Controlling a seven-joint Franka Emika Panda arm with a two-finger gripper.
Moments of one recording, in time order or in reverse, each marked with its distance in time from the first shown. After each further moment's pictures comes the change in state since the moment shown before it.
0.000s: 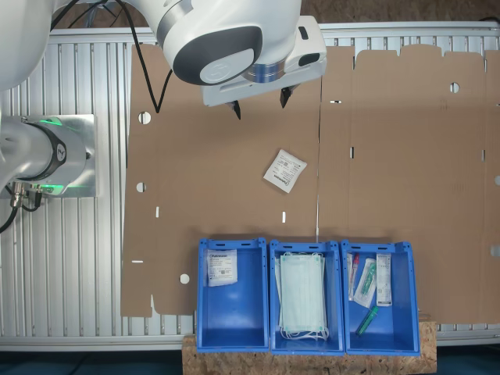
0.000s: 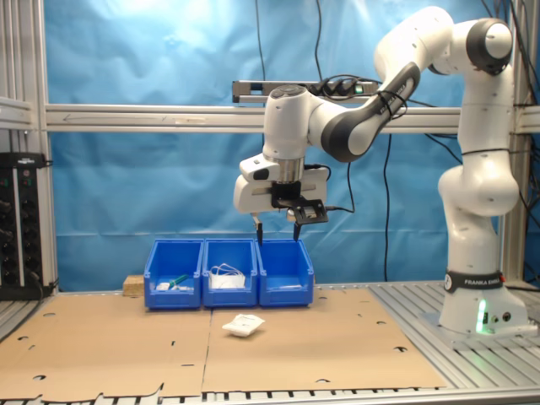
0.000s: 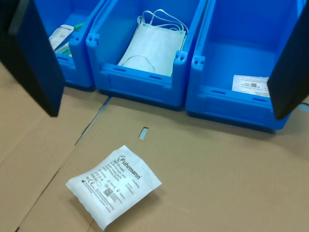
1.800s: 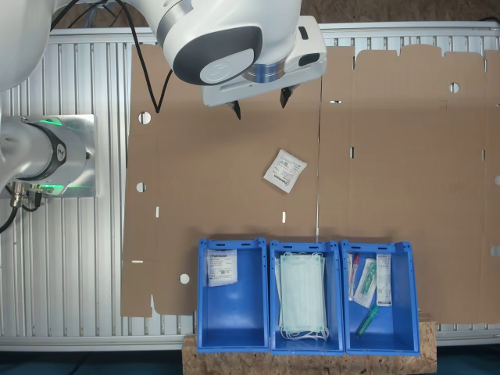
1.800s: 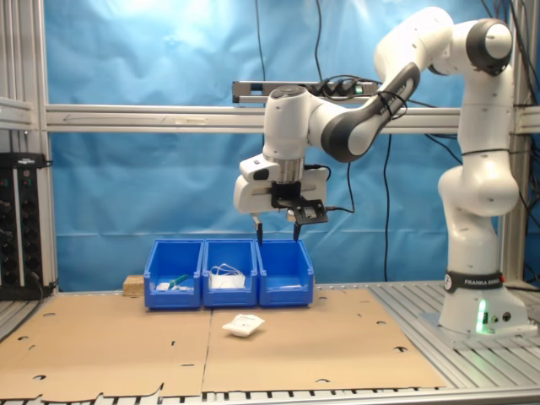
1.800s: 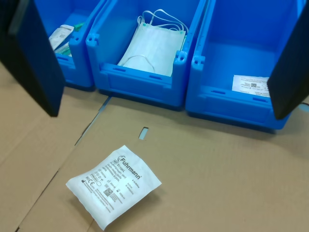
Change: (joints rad) arm 0.000 0.000 0.000 0.000 0.000 0.000 0.000
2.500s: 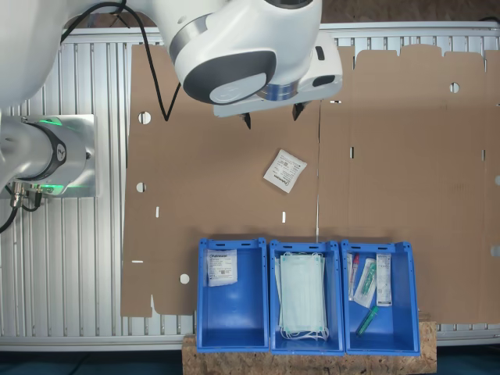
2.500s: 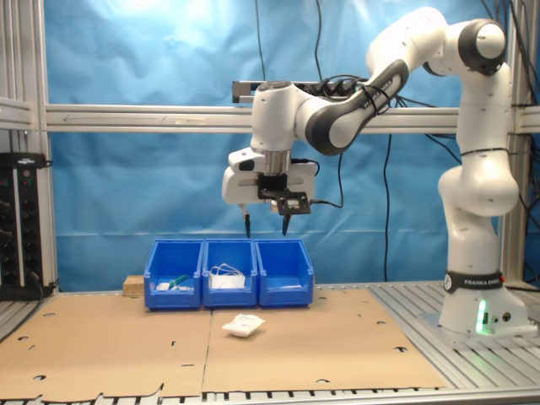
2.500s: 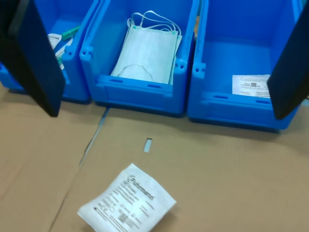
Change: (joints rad) arm -0.001 0.021 -0.068 0.053 0.031 0.001 0.000
